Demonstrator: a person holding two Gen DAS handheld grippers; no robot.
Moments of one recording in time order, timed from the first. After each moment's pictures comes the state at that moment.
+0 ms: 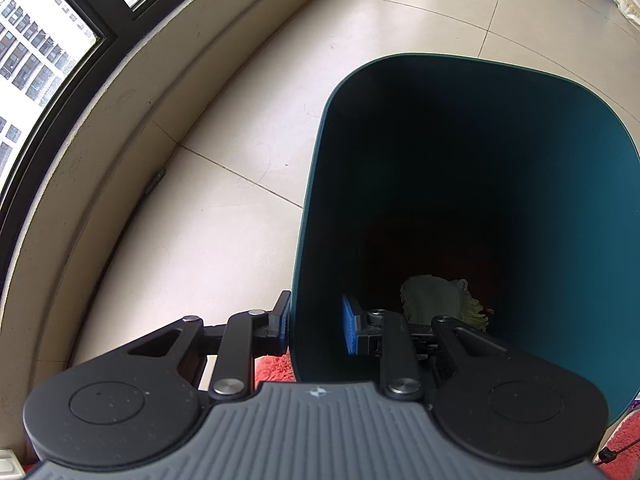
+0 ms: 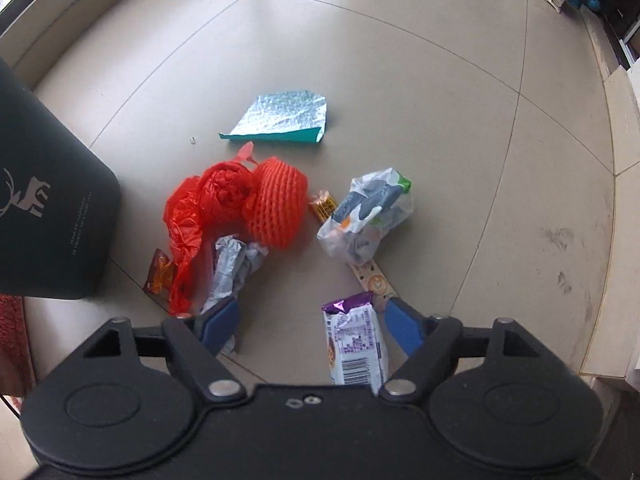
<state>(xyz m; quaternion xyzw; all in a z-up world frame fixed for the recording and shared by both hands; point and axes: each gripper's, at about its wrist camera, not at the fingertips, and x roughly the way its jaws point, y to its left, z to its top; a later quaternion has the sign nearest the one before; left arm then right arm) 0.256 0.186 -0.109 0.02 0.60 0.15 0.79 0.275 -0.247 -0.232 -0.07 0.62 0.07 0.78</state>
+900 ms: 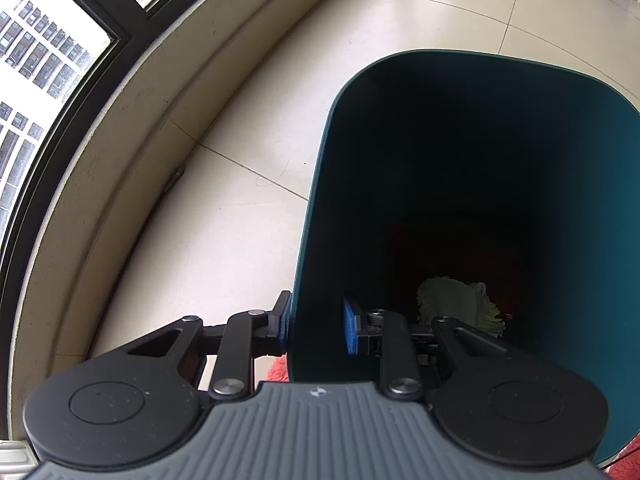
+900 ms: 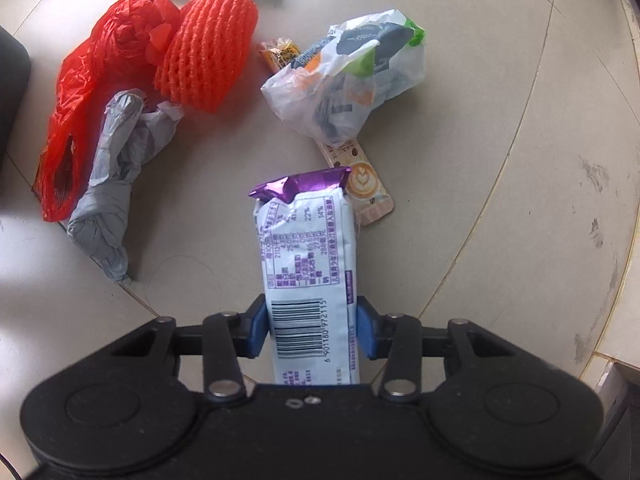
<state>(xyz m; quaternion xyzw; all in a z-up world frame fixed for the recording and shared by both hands) 0.262 0.177 -0.112 0.04 0.60 0.18 0.78 0.257 -0.242 -0.321 -0.12 0.69 0.06 0.72</state>
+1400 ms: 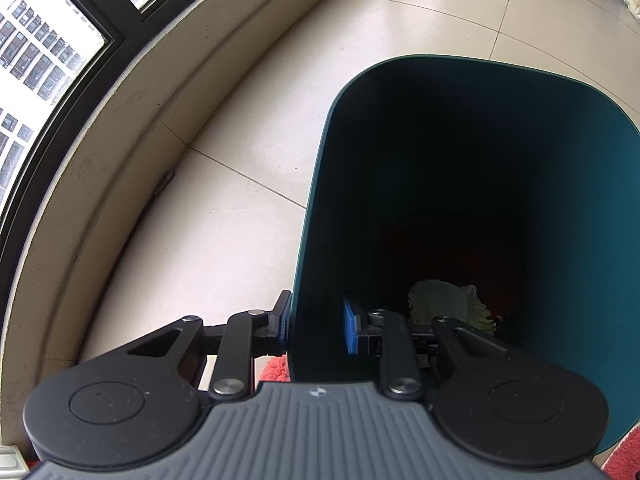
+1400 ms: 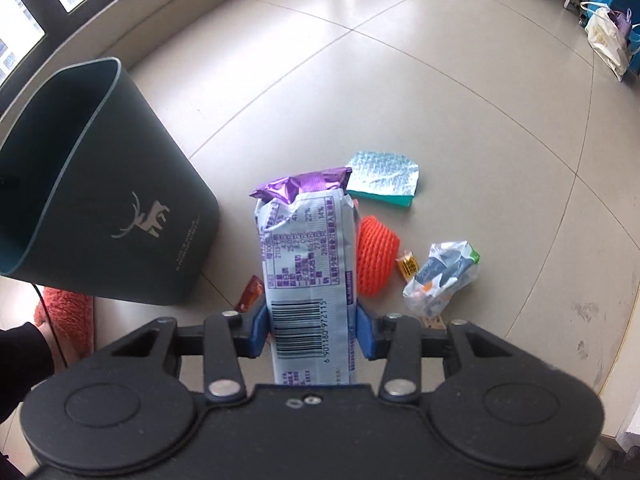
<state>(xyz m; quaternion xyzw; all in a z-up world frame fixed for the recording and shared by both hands) 0.256 0.186 -0.108 0.02 0.60 0.16 0.79 0.259 -0.149 -0.093 -0.06 0.56 0.20 0.81</state>
